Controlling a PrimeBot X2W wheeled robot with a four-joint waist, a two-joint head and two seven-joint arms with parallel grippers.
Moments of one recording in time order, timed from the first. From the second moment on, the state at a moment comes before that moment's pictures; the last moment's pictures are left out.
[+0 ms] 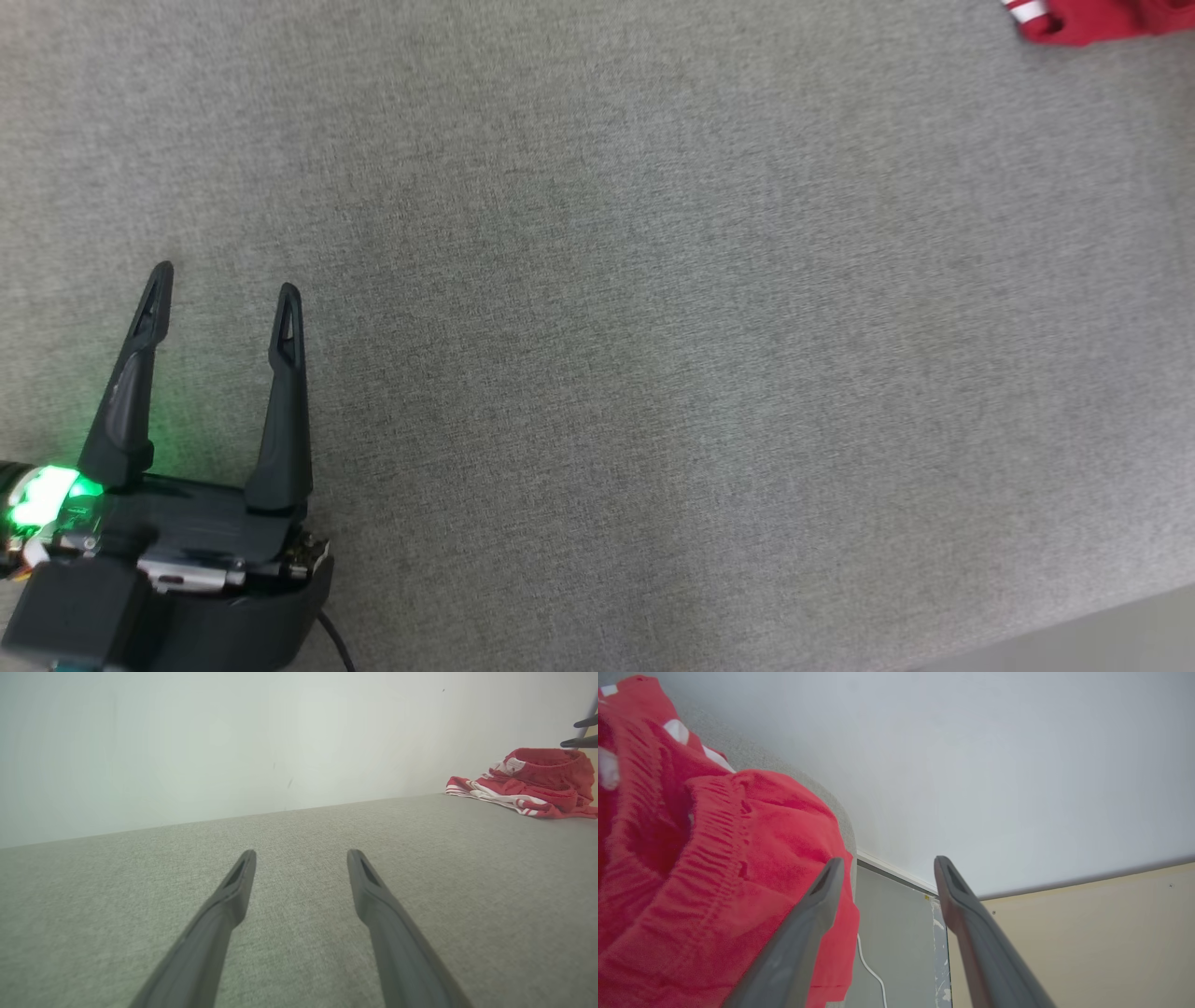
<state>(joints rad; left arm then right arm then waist) -0.20 0.16 -0.02 -0.29 -0.04 -0.13 -0.26 -1.51 -0.82 0.74 1.02 0.22 0.13 -0.02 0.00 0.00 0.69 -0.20</state>
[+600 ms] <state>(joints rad) -0.06 0.07 0.04 -0.12 -0.07 -0.11 -0.26 -1.30 -0.65 0.50 0.94 0.30 0.13 -0.26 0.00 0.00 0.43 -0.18</state>
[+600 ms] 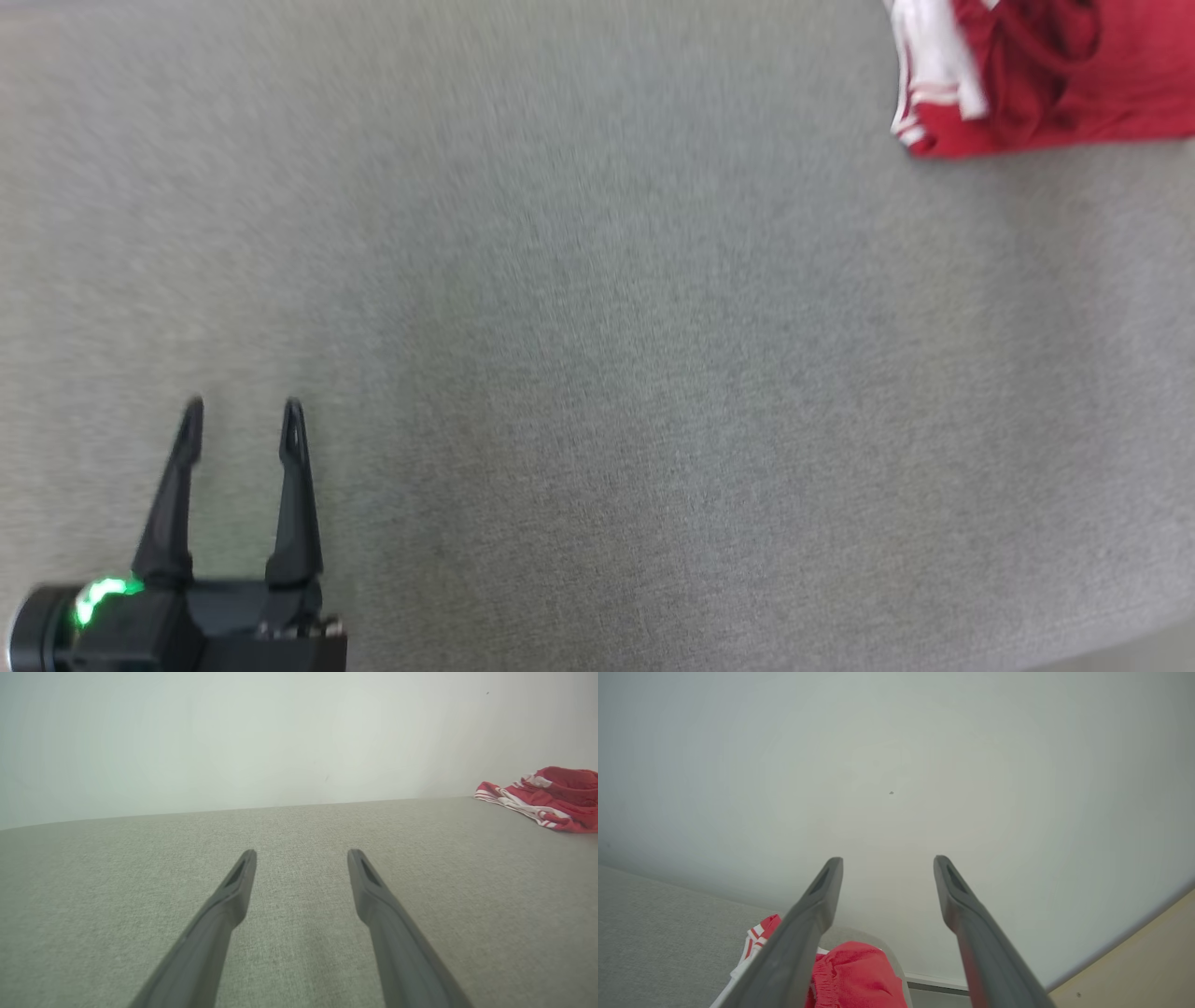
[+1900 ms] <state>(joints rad) 0.12 0.05 0.03 0.11 -0.11 -0.03 -0.26 0.04 -0.09 -0.04 0.14 0.13 0.13 -0.26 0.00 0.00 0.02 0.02</state>
